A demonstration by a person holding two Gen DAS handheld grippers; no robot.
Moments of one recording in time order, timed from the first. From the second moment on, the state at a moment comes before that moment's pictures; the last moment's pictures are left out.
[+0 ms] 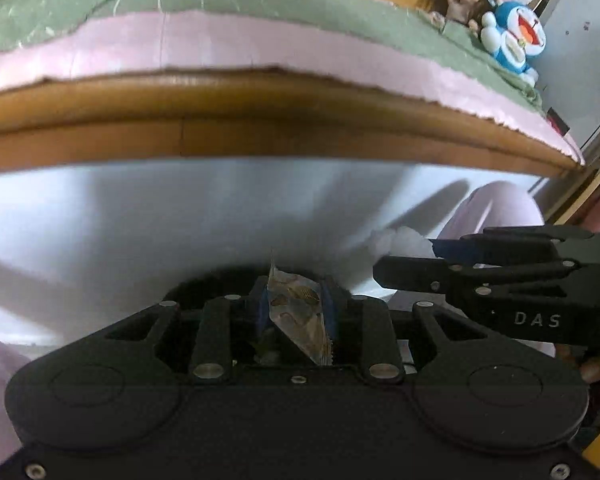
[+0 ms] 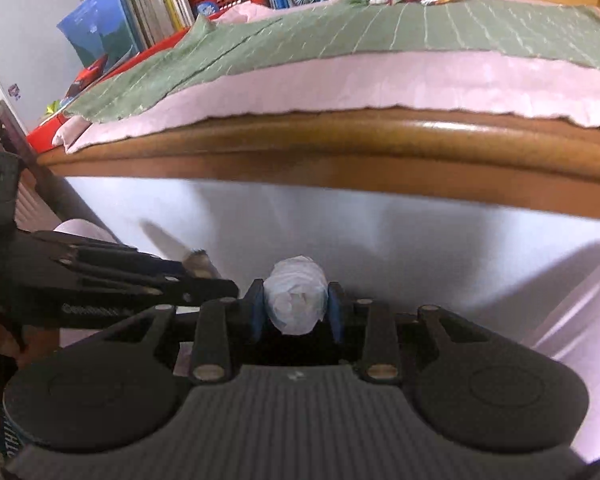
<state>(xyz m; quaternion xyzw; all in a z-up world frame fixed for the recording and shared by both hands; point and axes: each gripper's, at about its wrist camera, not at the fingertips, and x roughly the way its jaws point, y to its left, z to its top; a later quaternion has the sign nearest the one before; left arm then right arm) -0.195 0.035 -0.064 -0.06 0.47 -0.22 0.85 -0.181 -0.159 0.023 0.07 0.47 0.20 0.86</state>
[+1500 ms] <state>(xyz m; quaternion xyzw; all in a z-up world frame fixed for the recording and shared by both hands) -0.172 0.034 -0.101 -0.01 0.51 -0.17 0.84 -0.180 -0.157 -0.007 0.09 0.51 0.16 0.84</state>
